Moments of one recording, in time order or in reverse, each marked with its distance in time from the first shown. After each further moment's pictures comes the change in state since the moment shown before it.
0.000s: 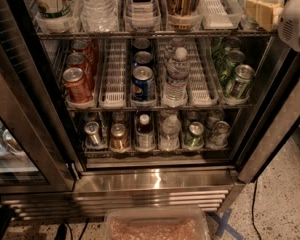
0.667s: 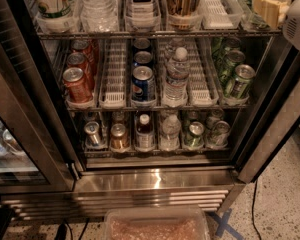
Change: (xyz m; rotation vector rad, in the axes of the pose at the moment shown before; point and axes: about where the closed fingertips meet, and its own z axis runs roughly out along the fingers) arm 0.006 -0.021 0.002 0.092 0.008 0.026
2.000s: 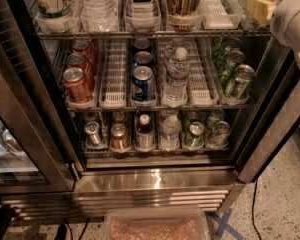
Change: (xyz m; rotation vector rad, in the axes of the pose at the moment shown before) arm 0.023 -0.006 0.042 0.048 0.026 0.044
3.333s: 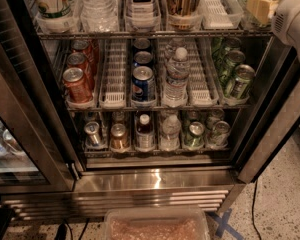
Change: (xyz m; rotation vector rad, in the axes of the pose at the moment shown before) arm -0.002 0.006 0.003 -0.039 -0.001 0.034
